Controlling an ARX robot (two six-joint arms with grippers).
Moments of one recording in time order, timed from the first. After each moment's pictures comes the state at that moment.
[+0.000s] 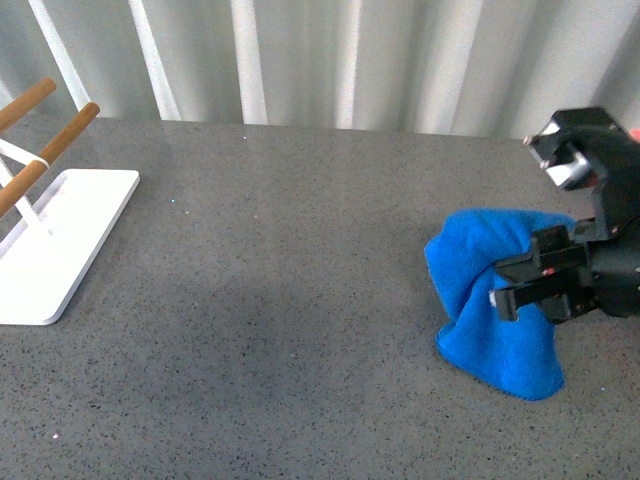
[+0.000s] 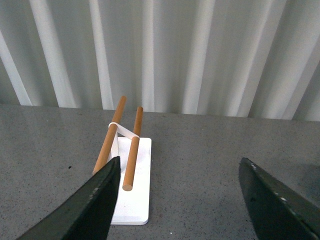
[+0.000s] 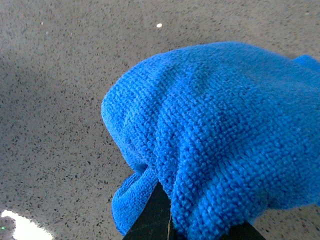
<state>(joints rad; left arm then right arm) 0.00 0.00 0.02 0.00 0.00 -0.01 0.21 1.84 0.64 0.46 -0.23 -0.09</state>
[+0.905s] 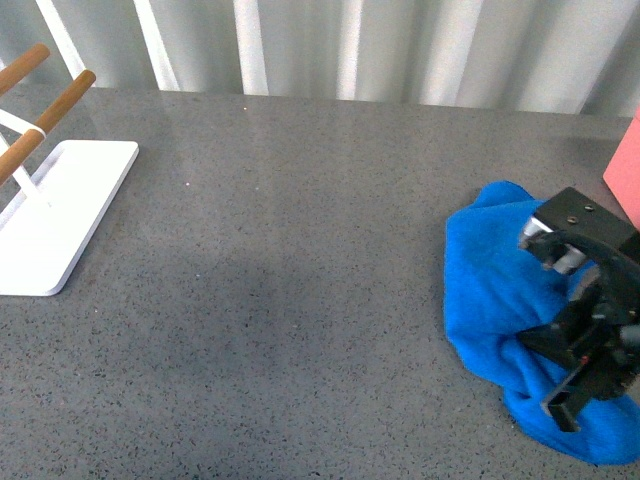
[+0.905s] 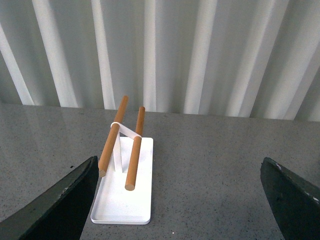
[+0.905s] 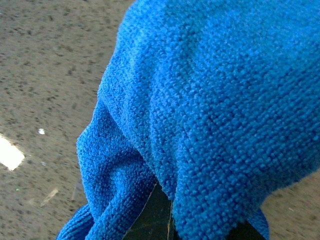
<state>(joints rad) 0.00 0.00 0.02 0.00 0.00 0.00 0.06 1.86 0.56 0.28 -0.30 -0.50</state>
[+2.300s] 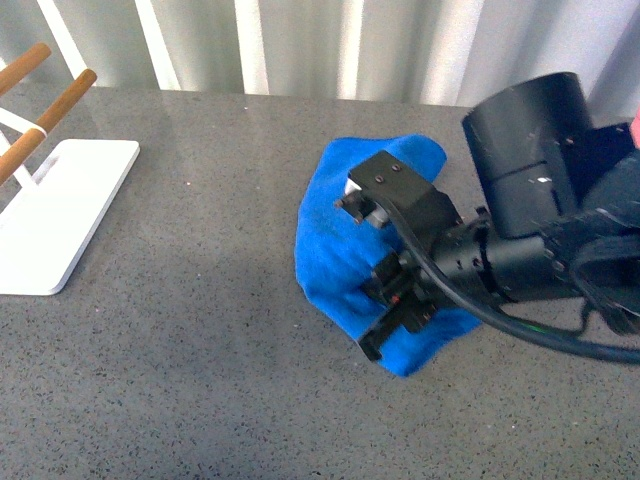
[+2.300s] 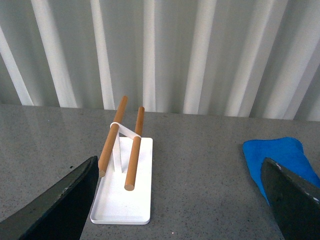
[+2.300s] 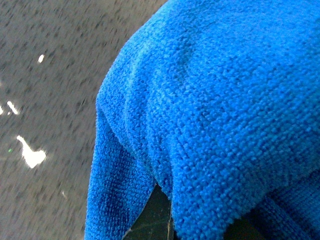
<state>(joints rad) 0.00 0.00 0.02 0.00 0.00 0.00 0.38 2.11 0.84 0.34 -0.35 -0.35</state>
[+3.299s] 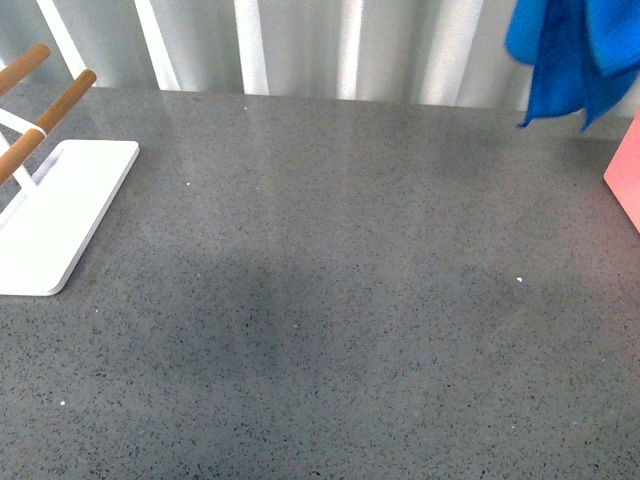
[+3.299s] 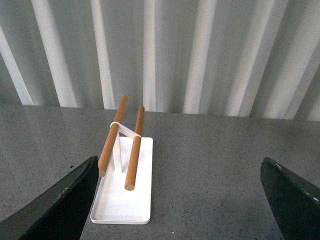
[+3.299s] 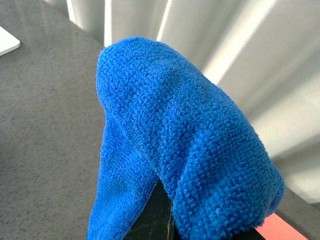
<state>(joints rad) 0.00 0.00 0.02 0.00 0.00 0.00 -0.05 1.47 1.08 -0.09 -0.45 -0.53</state>
